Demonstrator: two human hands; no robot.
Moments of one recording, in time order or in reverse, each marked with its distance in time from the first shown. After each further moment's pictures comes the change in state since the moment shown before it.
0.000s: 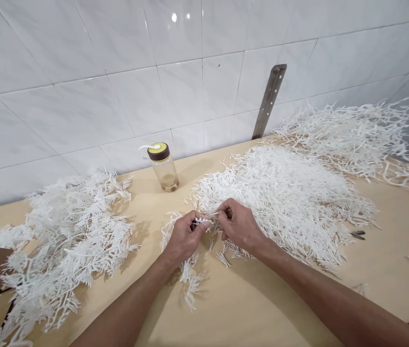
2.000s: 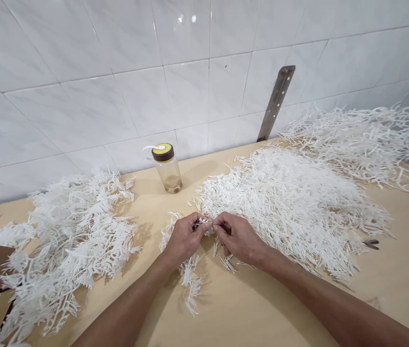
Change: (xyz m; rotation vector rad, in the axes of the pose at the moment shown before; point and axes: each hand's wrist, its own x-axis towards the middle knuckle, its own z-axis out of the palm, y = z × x) left_hand 0.007 0.004 -0.007 0.084 -0.009 -0.063; right_hand -0.005 0.012 0.005 0.042 -0.253 -0.093
